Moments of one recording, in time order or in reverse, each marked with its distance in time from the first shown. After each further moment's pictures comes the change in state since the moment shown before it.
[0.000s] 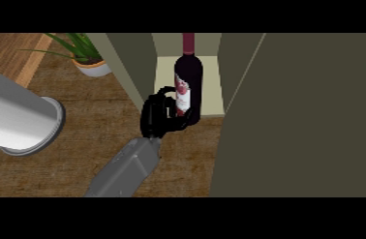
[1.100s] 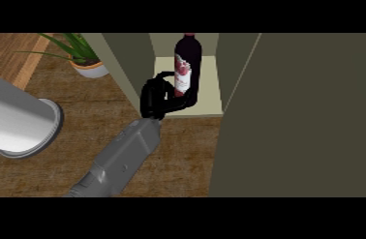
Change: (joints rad) left arm -0.213 -0.002 0.000 0.256 0.118 0.022 -0.034; right arm 0.003 0.008 0.020 0.026 0.005 0.005 -0.035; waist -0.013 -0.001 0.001
